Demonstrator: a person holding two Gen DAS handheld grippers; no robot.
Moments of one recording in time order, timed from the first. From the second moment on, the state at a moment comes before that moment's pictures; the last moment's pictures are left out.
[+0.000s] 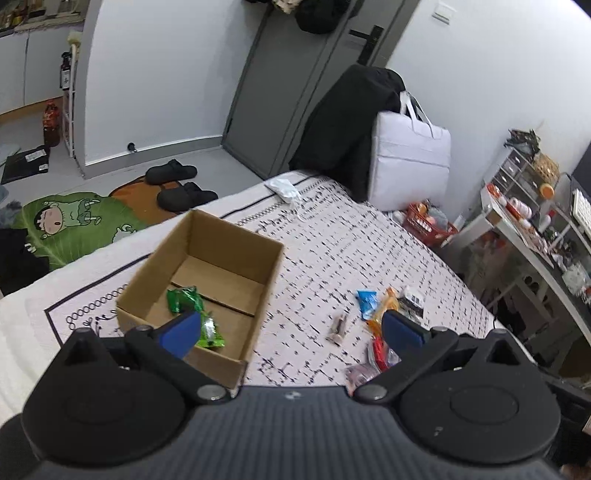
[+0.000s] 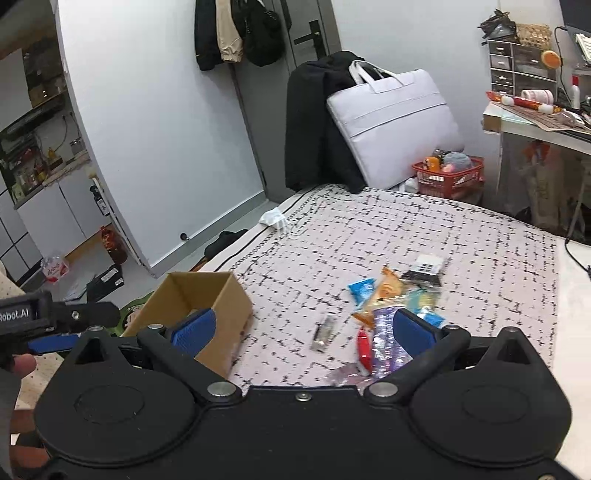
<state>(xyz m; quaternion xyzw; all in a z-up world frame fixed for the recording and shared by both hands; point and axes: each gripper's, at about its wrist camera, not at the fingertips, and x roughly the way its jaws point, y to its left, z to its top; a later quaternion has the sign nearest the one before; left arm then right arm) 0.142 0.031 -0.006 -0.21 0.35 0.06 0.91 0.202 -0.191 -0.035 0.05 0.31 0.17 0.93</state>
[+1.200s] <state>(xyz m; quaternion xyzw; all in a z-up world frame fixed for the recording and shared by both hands) 0.204 -0.084 -0.089 -0.20 0.43 0.08 0.88 0.276 -0.278 -0.104 0.09 0.41 0.15 0.90</state>
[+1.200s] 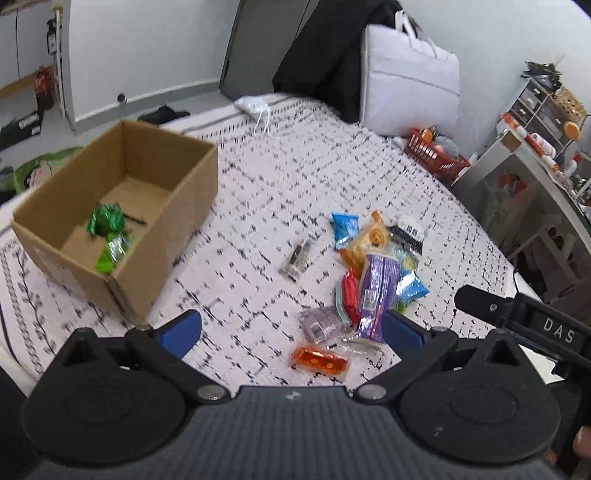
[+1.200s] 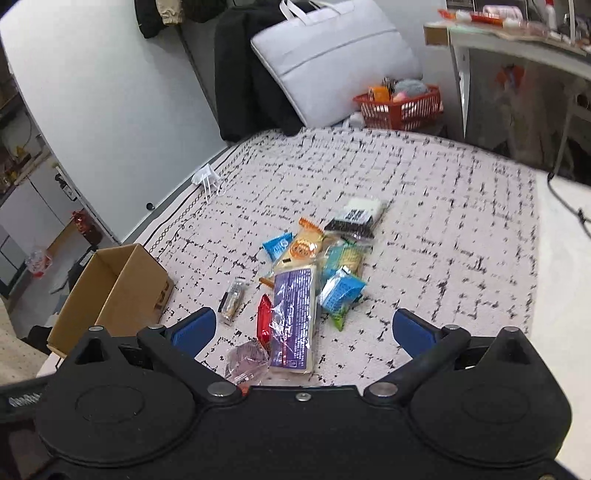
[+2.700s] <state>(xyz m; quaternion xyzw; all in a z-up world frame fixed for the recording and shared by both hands) 0.248 -0.109 -0.183 -0.28 0.50 0.13 0.81 0.336 -0.255 -0.171 0.12 0.49 0.17 0.85</state>
